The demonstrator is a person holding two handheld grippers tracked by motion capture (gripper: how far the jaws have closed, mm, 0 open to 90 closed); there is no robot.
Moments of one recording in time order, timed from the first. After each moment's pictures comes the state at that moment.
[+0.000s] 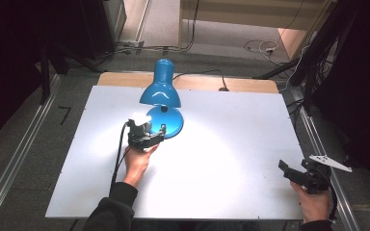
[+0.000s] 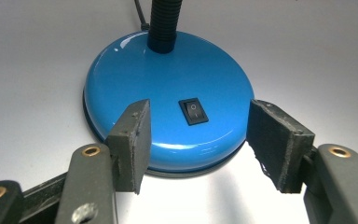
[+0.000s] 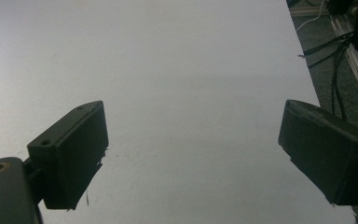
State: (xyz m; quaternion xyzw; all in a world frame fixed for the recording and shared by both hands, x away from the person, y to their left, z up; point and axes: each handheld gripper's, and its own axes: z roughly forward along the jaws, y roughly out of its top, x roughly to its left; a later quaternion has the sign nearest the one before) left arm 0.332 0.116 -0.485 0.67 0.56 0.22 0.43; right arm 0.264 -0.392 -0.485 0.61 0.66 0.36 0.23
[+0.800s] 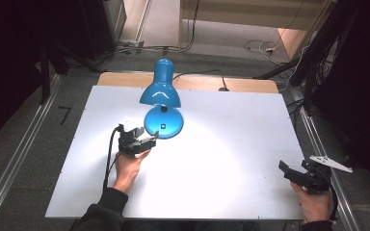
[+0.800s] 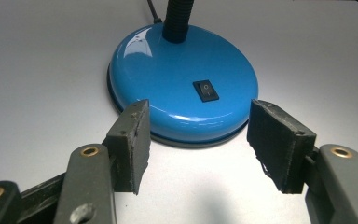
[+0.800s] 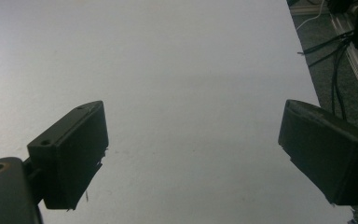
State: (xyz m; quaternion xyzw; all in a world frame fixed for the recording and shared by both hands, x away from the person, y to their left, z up) left arm 0.310 0.139 -0.482 0.67 0.56 0.22 0.43; right arm 0.262 -0.393 -0.486 0.61 0.67 0.36 0.23
